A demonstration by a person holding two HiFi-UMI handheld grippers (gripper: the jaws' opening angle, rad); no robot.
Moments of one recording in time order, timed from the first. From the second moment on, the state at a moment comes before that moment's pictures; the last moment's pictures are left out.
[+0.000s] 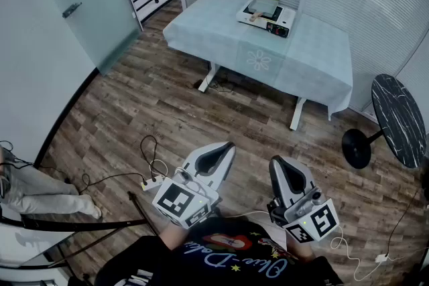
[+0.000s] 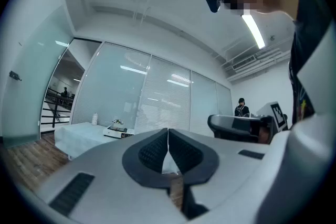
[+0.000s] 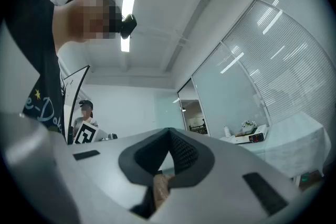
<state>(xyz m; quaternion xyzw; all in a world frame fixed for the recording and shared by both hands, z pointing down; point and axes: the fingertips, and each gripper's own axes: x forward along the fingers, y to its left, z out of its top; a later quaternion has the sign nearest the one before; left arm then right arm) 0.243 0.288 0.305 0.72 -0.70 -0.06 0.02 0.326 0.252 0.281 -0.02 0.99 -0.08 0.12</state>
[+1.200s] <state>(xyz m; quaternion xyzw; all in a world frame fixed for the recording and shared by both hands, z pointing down) 0.277 0.279 0.312 0.68 -0.73 -0.03 0.02 0.359 0.226 0.298 0.01 0.98 -0.14 0.13</state>
